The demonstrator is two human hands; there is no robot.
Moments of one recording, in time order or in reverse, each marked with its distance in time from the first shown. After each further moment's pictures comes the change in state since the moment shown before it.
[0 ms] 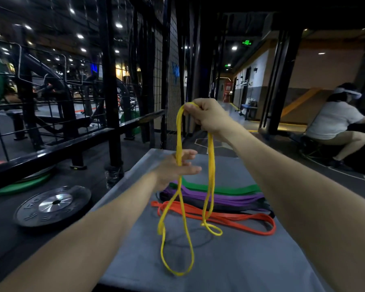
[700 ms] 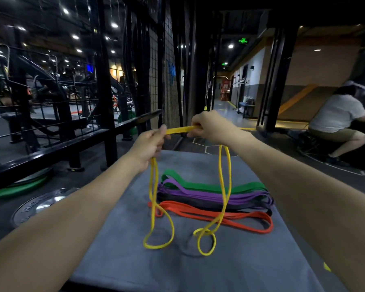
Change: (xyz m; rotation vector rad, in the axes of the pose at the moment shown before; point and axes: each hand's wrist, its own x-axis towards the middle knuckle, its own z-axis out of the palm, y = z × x) left_hand 0.015 0.030 -0.037 -0.123 0.263 0.091; right_hand -0.007 0.020 -0.019 -0.805 -0.193 0.006
